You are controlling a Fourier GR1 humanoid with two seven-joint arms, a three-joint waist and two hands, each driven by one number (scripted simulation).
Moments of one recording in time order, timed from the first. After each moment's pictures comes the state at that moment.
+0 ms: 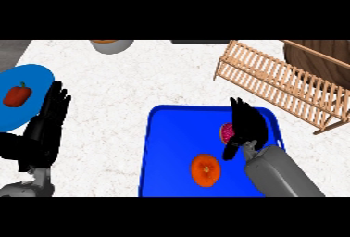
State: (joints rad) left arm -0.06 0.31 -0.07 -1.67 0.15 0.29 0.11; right arm -0.41 -0.25 0.49 -1.38 0.71 0.17 0.94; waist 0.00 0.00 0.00
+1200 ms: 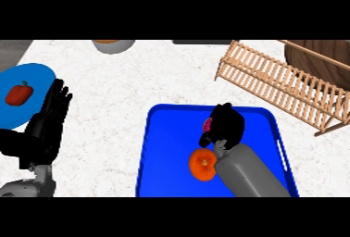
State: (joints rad) left arm -0.08 0.27 -0.03 -1.66 0.10 0.23 0.13; right arm -0.47 -0.03 0.47 -1.23 0.93 -0.02 1.13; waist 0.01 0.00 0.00
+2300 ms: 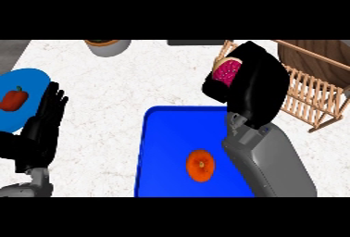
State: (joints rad) left arm -0.05 0.26 0.00 -1.67 0.09 0.23 0.14; right arm -0.69 -0.01 0.29 -1.64 1.30 -0.07 1.24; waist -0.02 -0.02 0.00
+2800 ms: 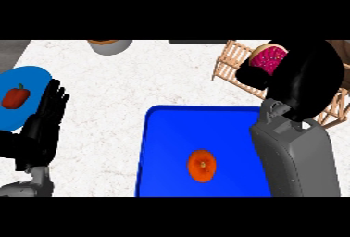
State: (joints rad) left arm -0.07 0.26 -0.01 -1.68 0.09 0.23 0.15; right arm -0.70 -0.01 0.10 -1.73 1.41 0.03 1.19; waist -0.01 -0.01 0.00
